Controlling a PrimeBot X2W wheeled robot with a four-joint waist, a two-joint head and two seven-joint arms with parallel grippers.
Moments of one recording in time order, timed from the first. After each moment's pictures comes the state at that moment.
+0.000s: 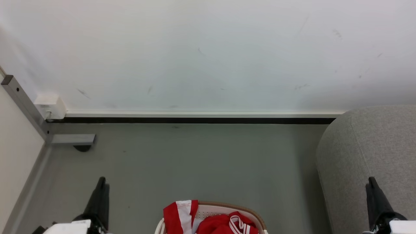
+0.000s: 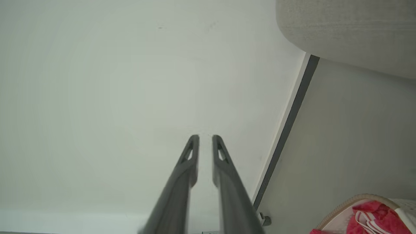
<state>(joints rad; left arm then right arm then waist) -0.11 0.04 0.11 0.26 -1.60 -0.13 0.11 -0.10 -0.05 -0.11 0.26 1.62 0.13 0.11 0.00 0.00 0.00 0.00</state>
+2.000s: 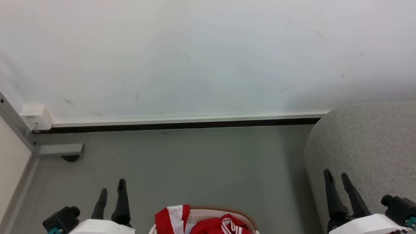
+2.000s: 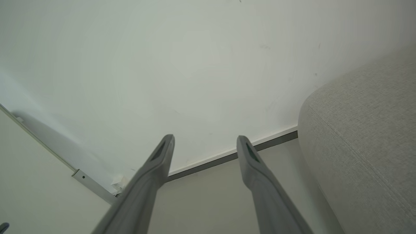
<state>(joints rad) -0.05 0.04 -0.01 0.20 -0.63 0.03 -0.11 -0.09 -0.09 0.13 0.22 0.74 0.13 -0.11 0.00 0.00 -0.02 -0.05</state>
